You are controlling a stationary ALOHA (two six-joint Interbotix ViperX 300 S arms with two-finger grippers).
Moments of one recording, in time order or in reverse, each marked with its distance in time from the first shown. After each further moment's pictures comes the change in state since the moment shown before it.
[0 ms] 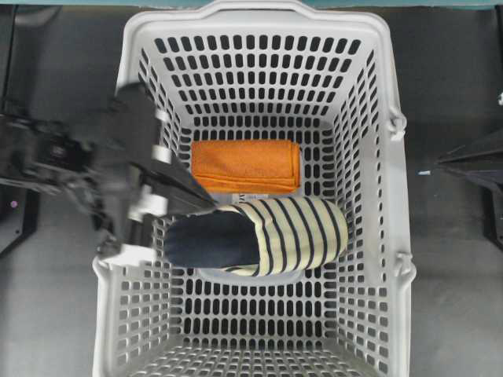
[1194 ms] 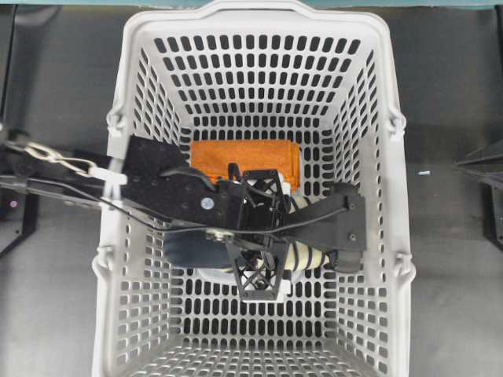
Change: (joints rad) left arm -0.020 0.647 -0.528 0.000 0.528 -0.008; right arm 0.005 -0.092 0.052 0.005 0.015 0.038
